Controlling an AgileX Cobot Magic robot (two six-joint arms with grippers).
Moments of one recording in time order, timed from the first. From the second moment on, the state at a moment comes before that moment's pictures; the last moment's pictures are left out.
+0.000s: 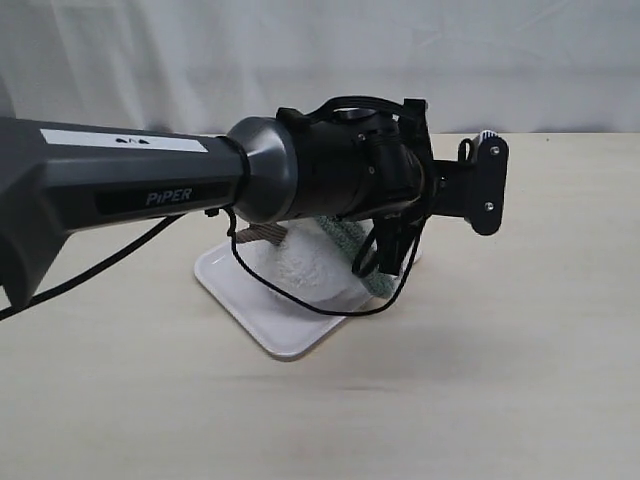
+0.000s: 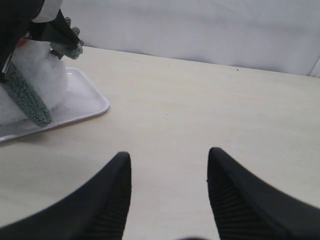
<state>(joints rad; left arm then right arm) -0.90 2.18 -1.69 0.71 0.49 0.42 0.07 0.00 0.00 -0.02 0.35 -0.11</state>
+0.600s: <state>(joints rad) -0.91 2.18 -1.69 0.48 0.64 0.50 0.07 0.00 0.00 -0.02 0.35 -0.11</state>
